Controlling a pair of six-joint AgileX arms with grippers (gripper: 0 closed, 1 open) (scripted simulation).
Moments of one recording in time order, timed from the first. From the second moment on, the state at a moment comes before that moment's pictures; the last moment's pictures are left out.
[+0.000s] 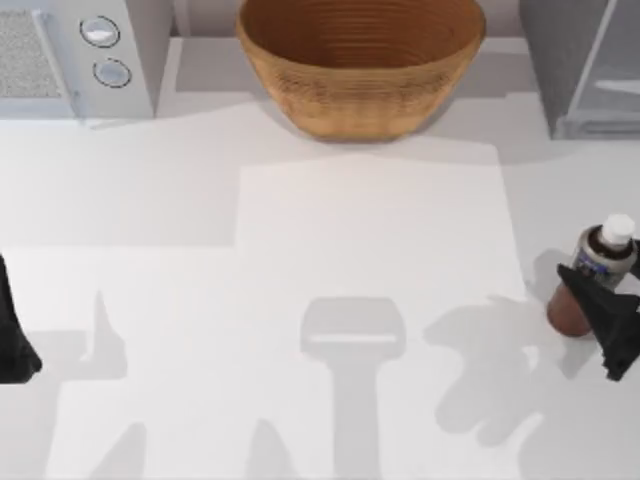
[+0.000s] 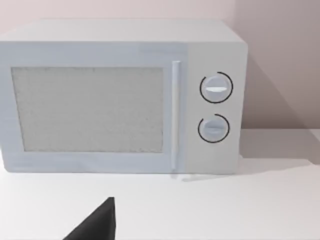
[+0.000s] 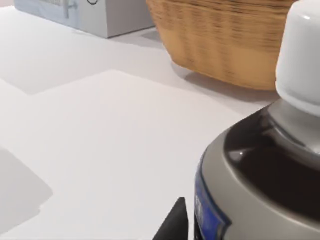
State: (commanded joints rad) left arm 0.00 0.00 0.00 0.00 0.00 0.00; right arm -0.11 2.07 0.26 1.68 -0.86 -0.10
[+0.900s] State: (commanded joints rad) left arm 0.00 0.00 0.00 0.00 0.00 0.00; right arm -0.40 1.81 0.35 1.20 -1.15 -0.22
